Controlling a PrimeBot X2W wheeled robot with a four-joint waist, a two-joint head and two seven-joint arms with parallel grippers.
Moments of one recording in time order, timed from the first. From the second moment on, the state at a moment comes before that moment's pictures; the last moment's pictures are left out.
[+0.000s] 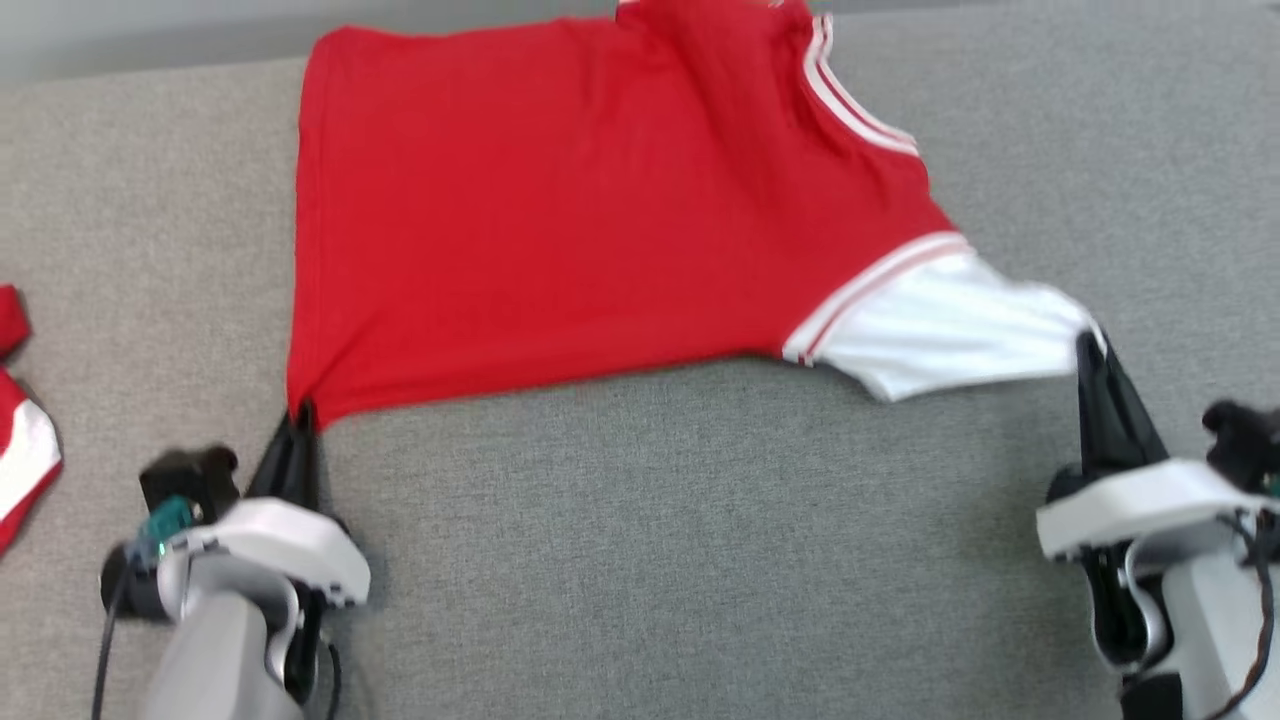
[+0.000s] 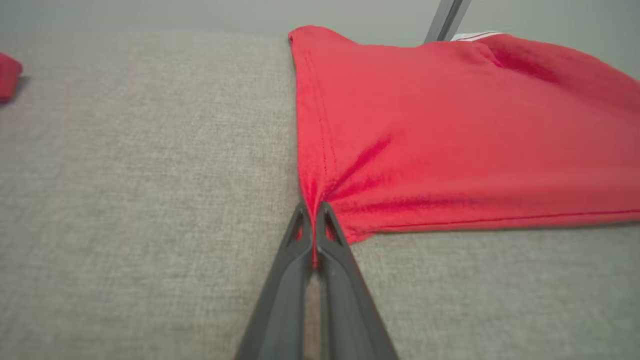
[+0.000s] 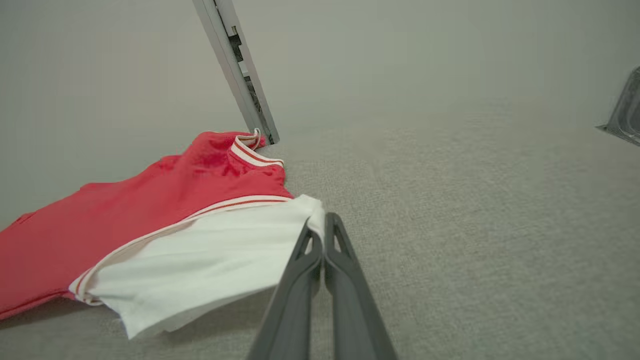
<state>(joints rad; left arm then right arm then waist) -0.46 0.10 0.03 0.80 -0.22 -0.09 -0.26 -0.39 -0.11 0.00 0.49 0.36 0.13 -0.26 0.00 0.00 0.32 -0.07</state>
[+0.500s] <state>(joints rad) -0.04 0.04 0.11 0.70 -0.21 -0.10 -0.26 -0.03 -0.10 -0.02 0.50 0.37 0.13 -0.26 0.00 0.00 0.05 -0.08</state>
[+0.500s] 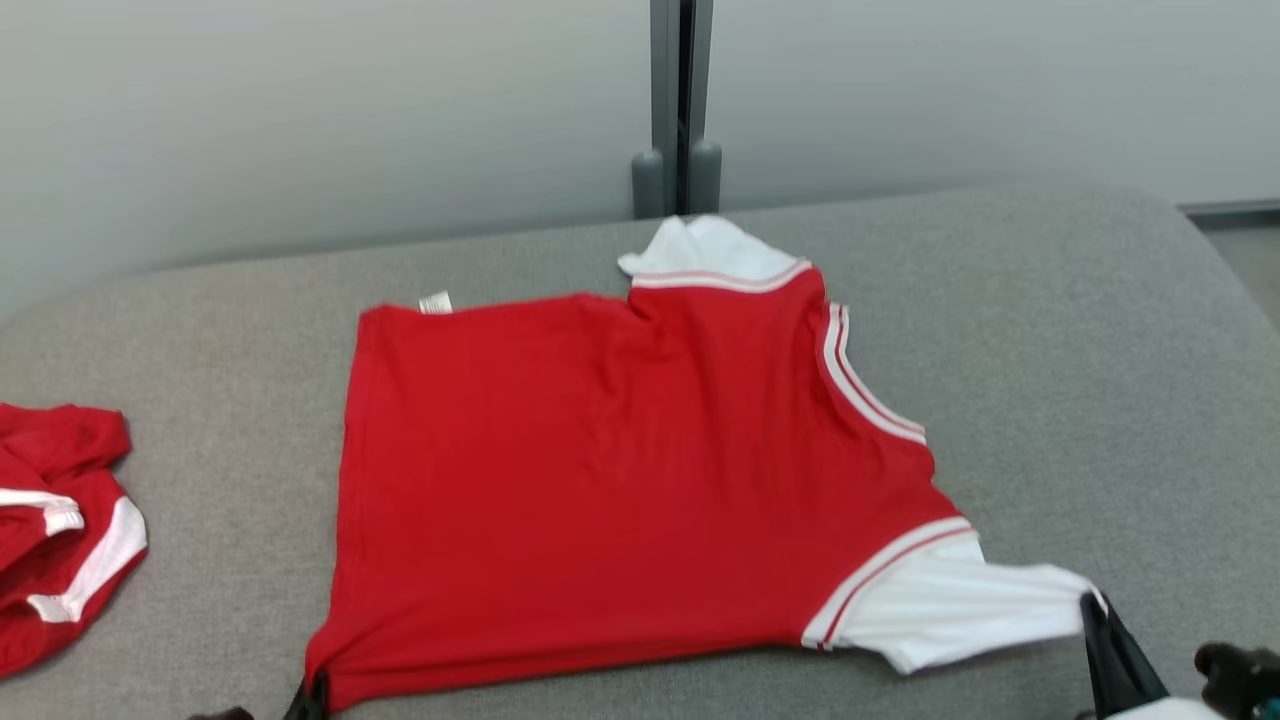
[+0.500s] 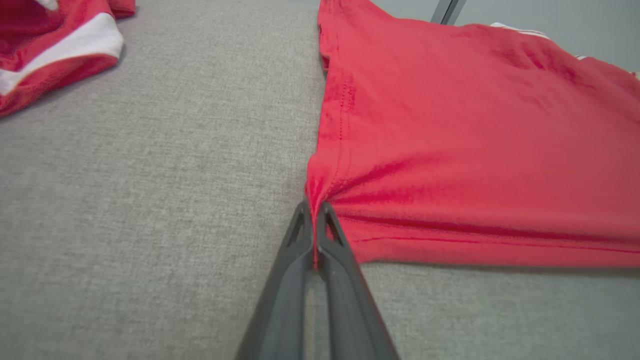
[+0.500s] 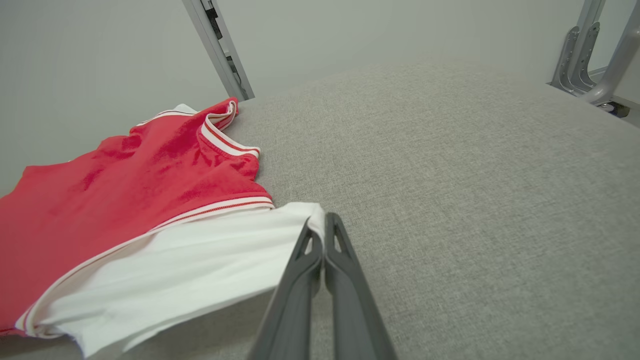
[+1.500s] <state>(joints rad) -0.29 0.05 -0.01 0.64 -0.21 -0.09 -0.26 -0.40 -0.14 0.05 0.60 0.27 0.13 -0.26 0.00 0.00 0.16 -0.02</state>
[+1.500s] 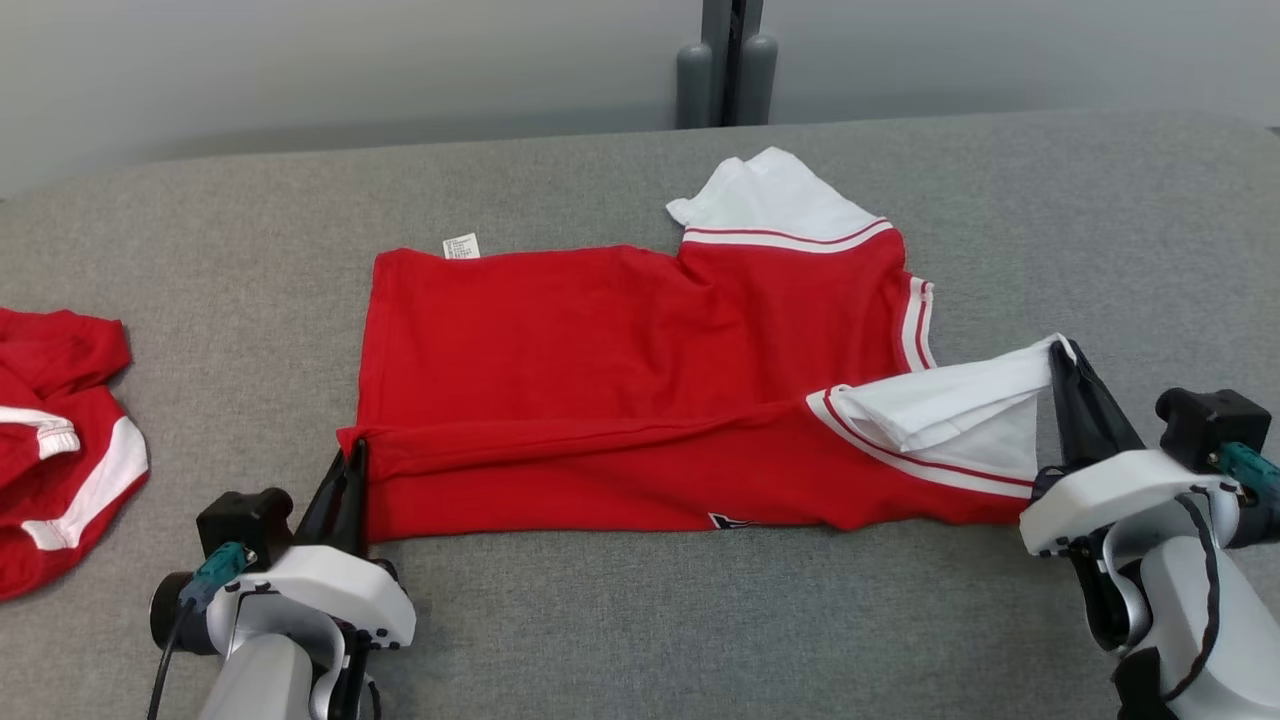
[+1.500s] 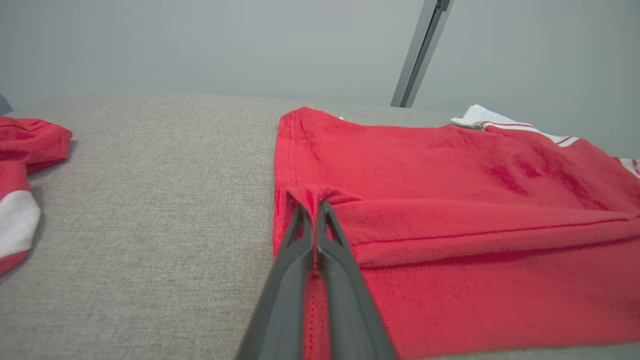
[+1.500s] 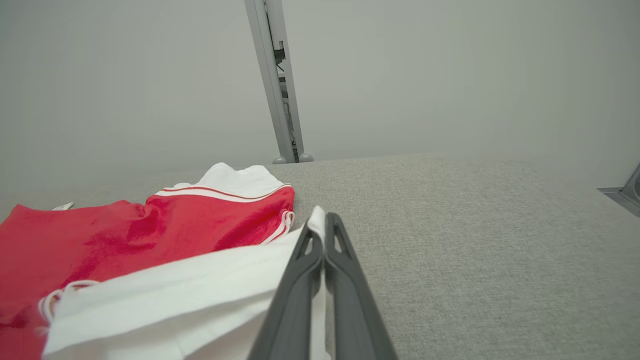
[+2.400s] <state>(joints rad) -0.41 0.05 -0.02 0.64 -0.22 -0.08 -0.26 -0.55 -0.08 -0.04 0.69 0.12 0.13 -0.26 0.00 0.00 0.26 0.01</state>
